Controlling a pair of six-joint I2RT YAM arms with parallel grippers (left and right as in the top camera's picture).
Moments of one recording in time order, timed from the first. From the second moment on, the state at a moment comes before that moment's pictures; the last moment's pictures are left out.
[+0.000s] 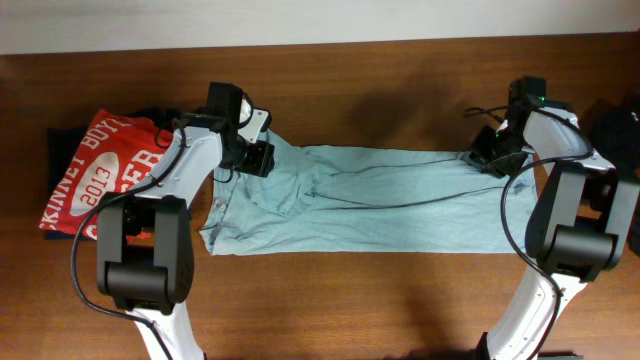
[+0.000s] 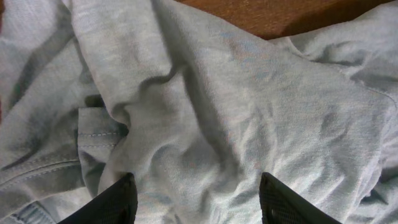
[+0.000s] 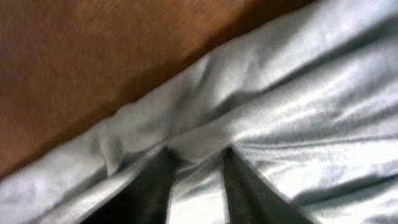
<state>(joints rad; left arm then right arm) -0.16 2.04 1.47 -0.69 0.21 0.13 -0.23 2.15 1.56 -0.87 -0.13 0.42</state>
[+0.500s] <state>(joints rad) -0.16 2.04 1.47 -0.69 0.21 0.13 -0.23 2.13 1.59 -0.96 -0.13 0.41</state>
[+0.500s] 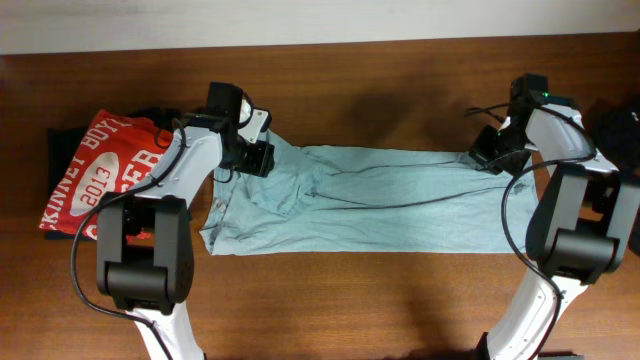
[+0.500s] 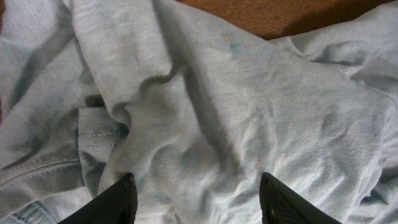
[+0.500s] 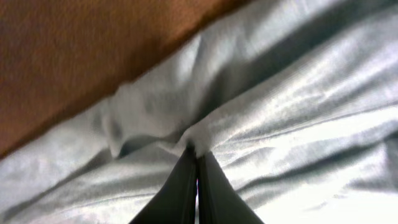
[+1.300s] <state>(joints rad) -0.16 2.04 1.47 -0.69 0.21 0.13 -0.23 2.09 1.60 -1.19 -0.01 0.34</state>
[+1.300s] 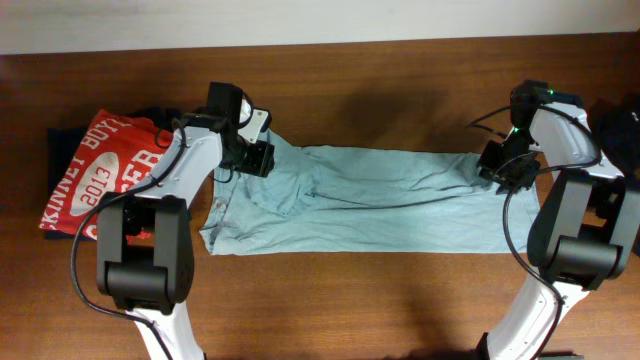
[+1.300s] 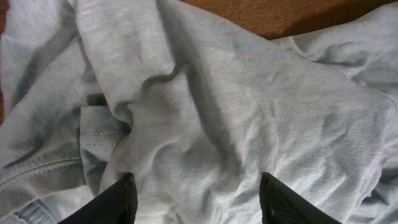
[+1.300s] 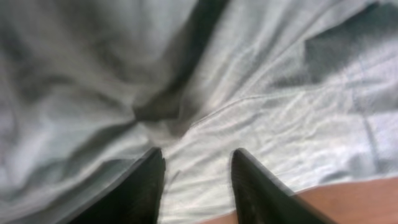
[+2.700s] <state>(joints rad) -0.16 2.04 1.47 -0.69 0.21 0.13 -0.39 2.16 1.68 -0.98 -0.13 0.22</state>
